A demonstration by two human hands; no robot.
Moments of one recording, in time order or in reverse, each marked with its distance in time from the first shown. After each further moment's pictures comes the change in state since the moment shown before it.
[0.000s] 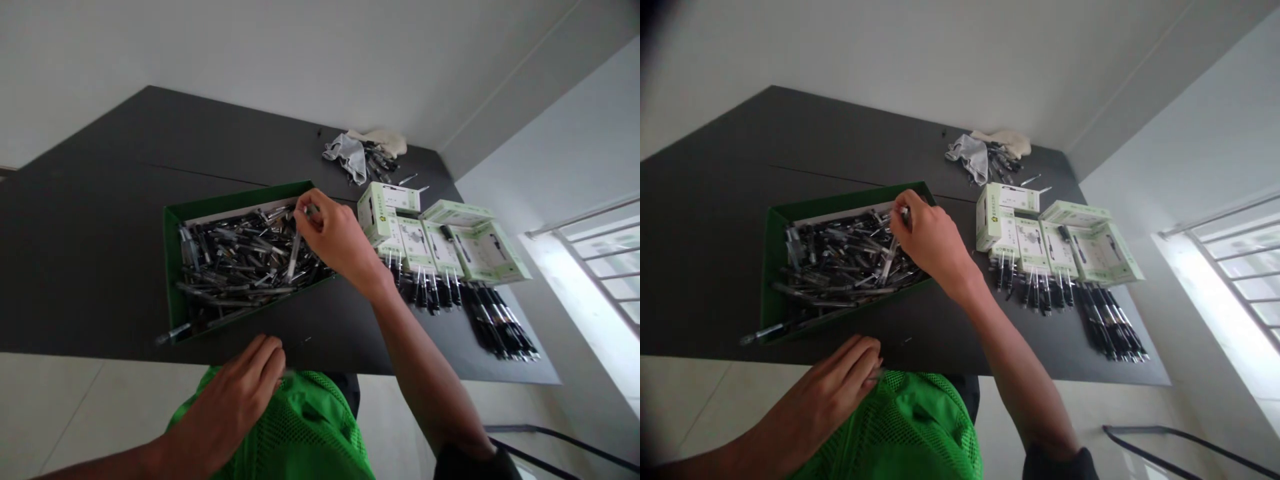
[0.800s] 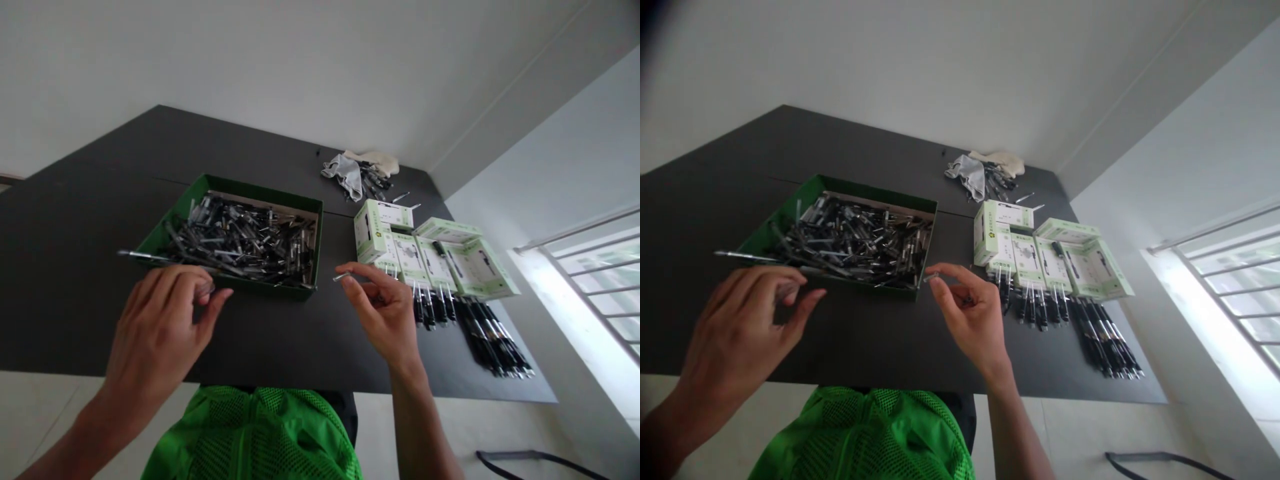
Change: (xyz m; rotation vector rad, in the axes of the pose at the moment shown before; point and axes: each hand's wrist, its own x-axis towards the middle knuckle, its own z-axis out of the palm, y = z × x) left_hand 0.041 -0.077 -0.058 0.012 0.355 -0.392; right_hand -0.098 0.002 -0.013 0.455 0.171 0.243
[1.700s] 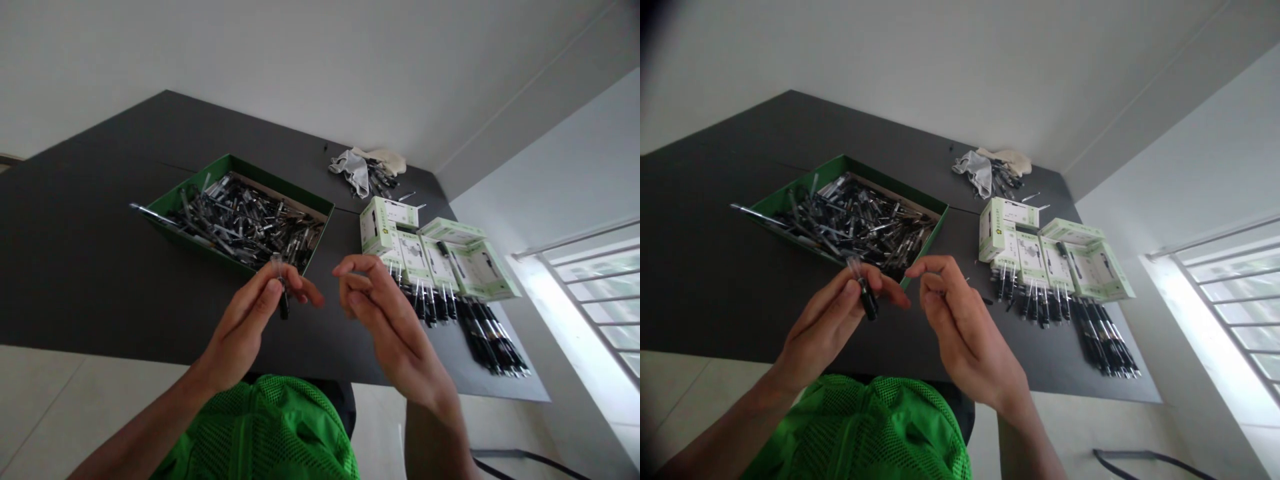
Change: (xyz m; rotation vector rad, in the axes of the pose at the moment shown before) left_hand 0.011 0.060 0.030 -1.483 -0.225 -0.310; right_hand -0.018 -0.040 0.004 -0.035 -0.295 -0.072
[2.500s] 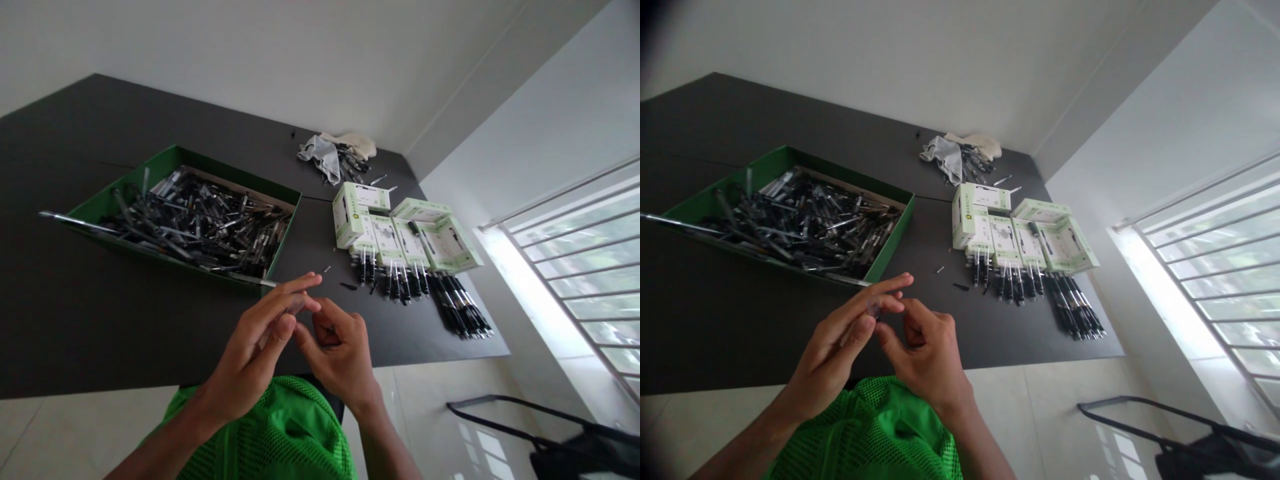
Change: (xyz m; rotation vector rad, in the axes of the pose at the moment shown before) left_hand -0.006 -0.029 0.038 0.255 -0.109 0.061; right_hand -0.038 0.055 0.036 -0.161 0.267 0.128
